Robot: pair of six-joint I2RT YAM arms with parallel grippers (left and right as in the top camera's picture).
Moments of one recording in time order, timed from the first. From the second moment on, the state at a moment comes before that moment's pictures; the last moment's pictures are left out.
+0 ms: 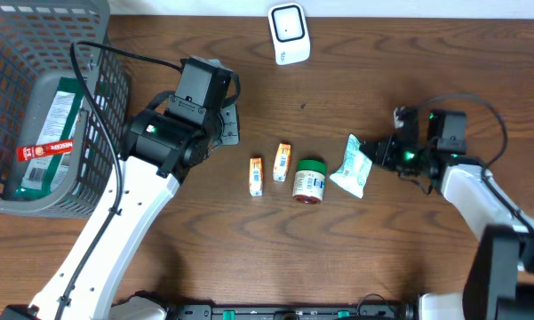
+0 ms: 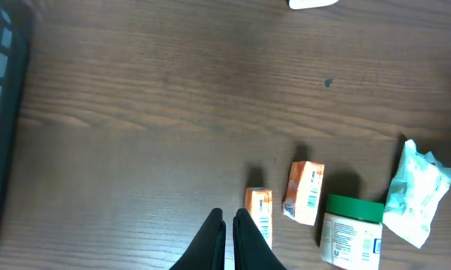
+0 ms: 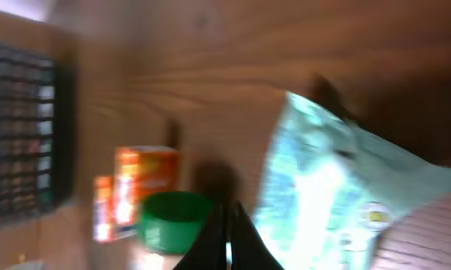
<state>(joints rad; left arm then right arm) -0.43 1.43 1.46 -1.00 -0.14 -0.43 -0.09 1.57 0.82 -0.25 -0.74 0.32</state>
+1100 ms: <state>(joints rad) -0.43 1.43 1.46 -1.02 -0.14 -0.43 0.02 1.58 0.82 -0.34 -0.53 0.25</state>
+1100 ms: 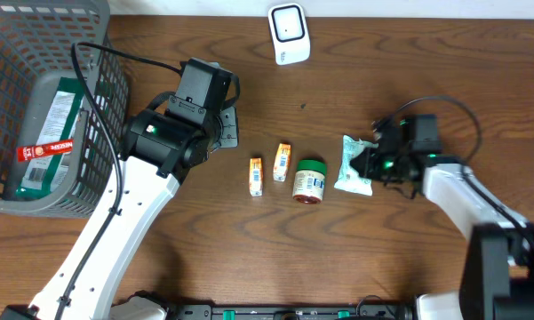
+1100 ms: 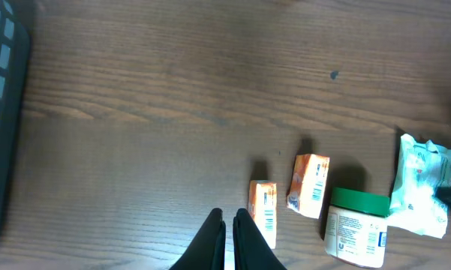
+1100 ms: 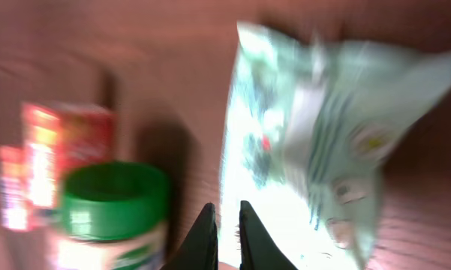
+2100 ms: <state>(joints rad) -0.43 1.43 1.46 -1.02 -0.14 -0.43 -0.04 1.61 0.87 -0.52 -0.38 0.17</state>
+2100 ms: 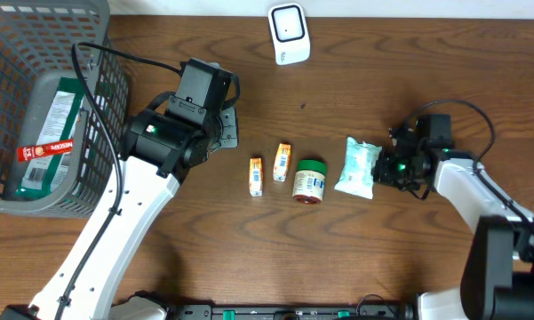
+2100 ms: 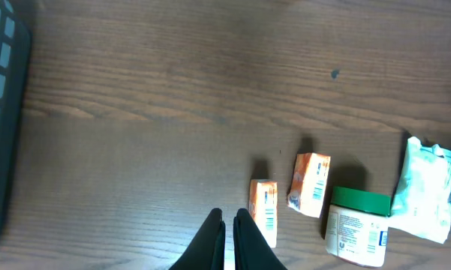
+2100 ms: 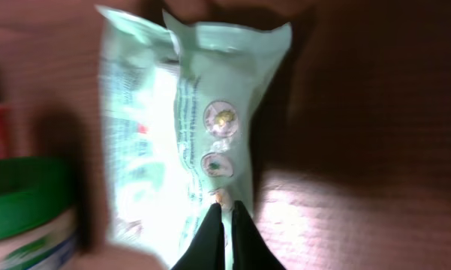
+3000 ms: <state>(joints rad) -0.43 1.43 1.46 -1.04 -0.14 -0.43 0.04 1.65 0.72 -0.28 -0.53 0.08</state>
